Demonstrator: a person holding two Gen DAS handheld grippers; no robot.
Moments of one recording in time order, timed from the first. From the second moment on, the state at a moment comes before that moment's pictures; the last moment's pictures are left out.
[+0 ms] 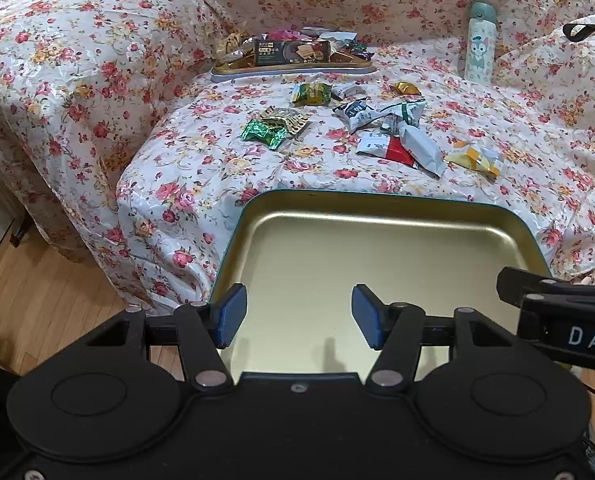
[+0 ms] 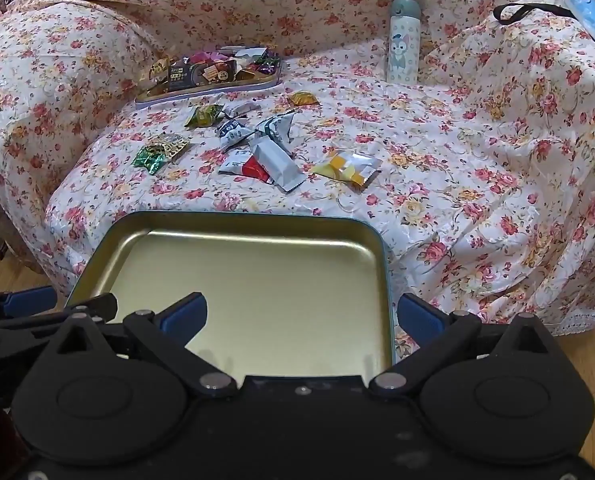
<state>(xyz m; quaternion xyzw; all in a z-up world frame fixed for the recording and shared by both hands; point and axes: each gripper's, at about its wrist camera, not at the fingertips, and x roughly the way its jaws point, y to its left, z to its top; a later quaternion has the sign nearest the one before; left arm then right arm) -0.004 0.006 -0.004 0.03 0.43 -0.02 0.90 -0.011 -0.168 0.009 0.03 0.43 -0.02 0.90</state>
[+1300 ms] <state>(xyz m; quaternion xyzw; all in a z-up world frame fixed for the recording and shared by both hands) -0.007 0.004 0.002 0.02 0.42 -0.02 0.90 -0.011 -0.167 0.010 0.02 0.43 -0.02 0.90</state>
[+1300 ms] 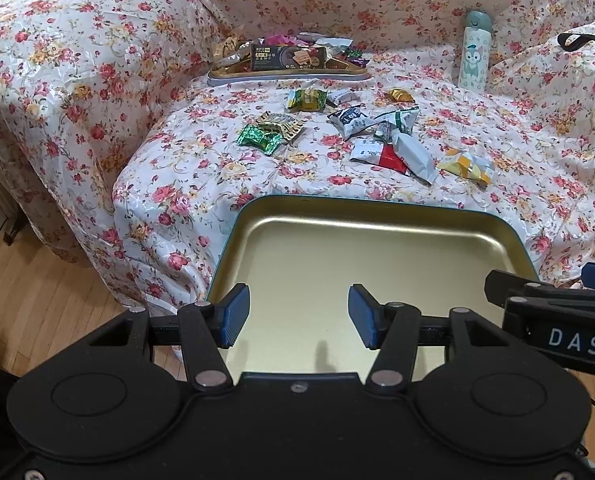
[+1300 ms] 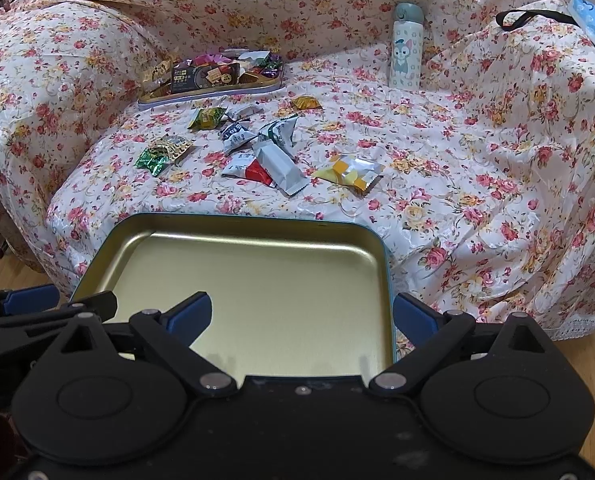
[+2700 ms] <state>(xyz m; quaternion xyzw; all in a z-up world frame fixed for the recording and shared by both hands) -0.003 0.010 -0.005 0.01 0.44 -0.02 0.90 -0.009 -0.164 0.000 0.03 0.44 0.00 0.90</state>
